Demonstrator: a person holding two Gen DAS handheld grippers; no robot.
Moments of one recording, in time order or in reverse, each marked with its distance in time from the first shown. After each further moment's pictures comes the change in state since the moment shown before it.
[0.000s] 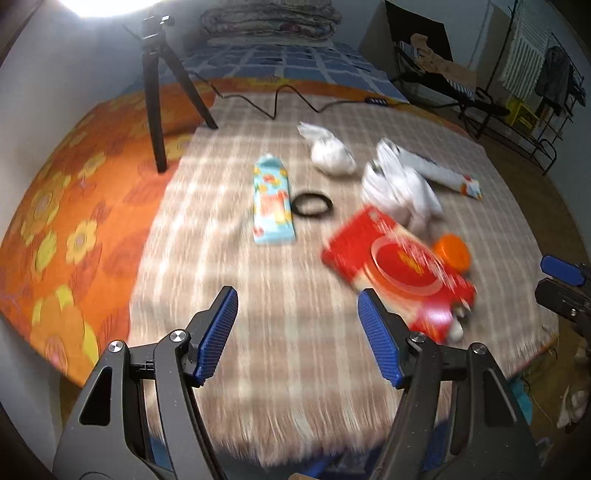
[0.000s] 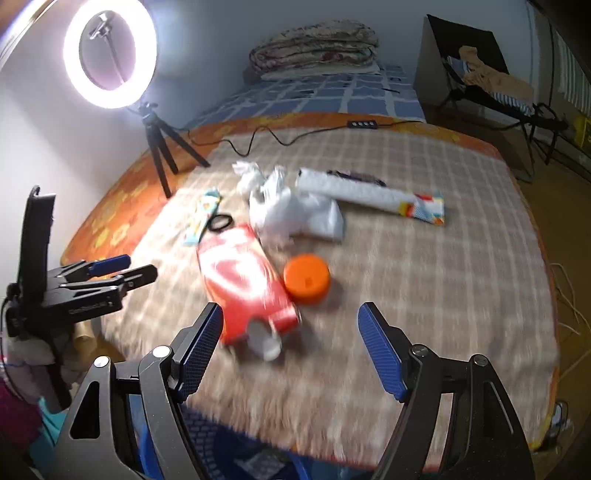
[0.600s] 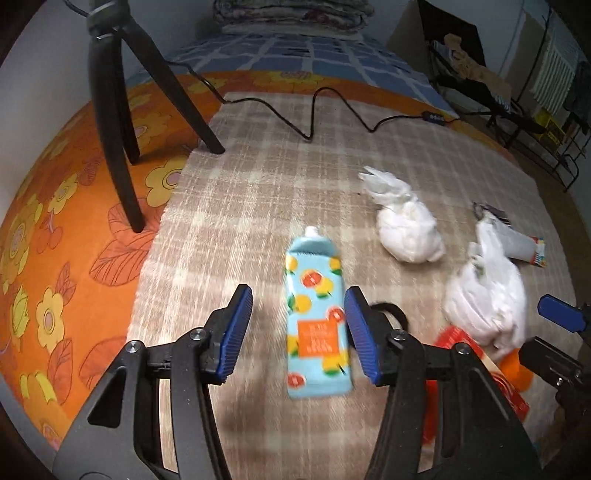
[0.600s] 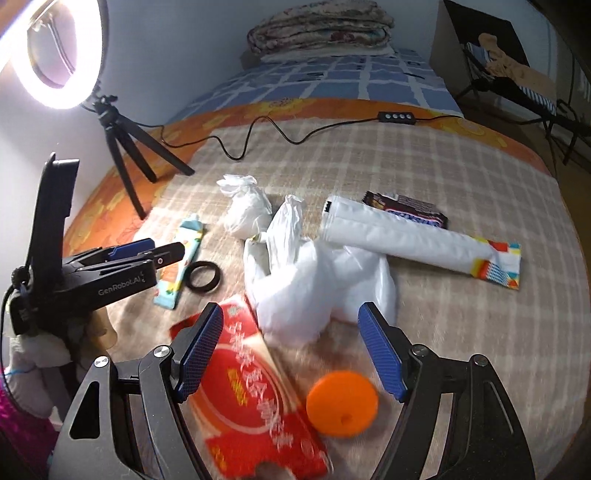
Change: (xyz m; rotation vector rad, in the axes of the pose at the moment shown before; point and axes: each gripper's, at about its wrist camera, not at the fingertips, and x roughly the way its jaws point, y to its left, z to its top) left arm 0.105 0.033 0.084 -0.054 0.039 0.055; right arm 0.106 0.015 0.060 -0.013 0.069 -0.020
